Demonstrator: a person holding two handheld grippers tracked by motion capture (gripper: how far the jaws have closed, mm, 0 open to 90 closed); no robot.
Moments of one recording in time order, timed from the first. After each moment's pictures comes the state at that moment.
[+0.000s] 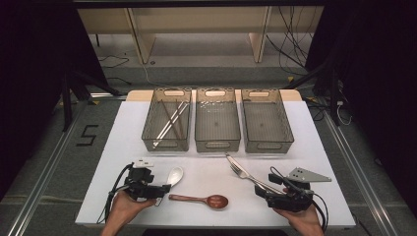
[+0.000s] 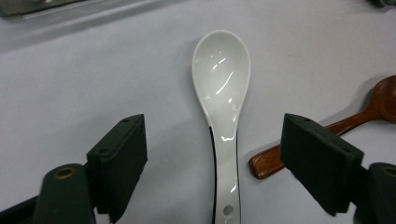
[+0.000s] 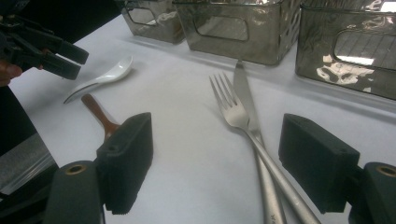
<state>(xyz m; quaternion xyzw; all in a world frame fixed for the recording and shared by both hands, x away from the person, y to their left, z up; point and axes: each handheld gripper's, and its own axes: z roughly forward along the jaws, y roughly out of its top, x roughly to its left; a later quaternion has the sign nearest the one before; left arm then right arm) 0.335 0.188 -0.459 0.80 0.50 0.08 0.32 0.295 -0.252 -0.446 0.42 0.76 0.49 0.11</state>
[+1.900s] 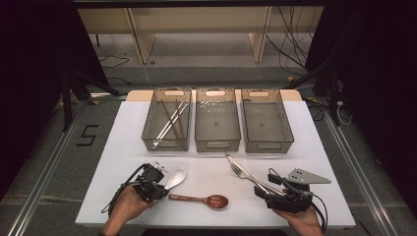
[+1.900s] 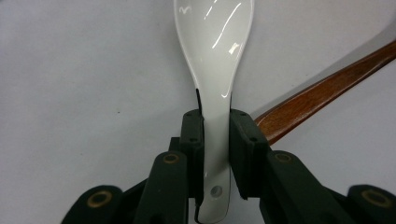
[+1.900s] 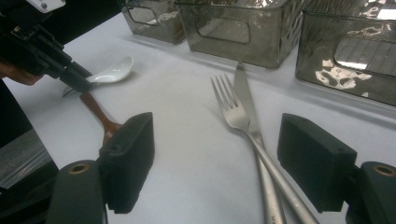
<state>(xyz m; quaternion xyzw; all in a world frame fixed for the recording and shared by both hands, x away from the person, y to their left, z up) 0.344 0.164 -0.466 0.88 0.43 0.05 0.20 0.292 -0.249 -0.444 0.41 0.76 0.48 0.12</state>
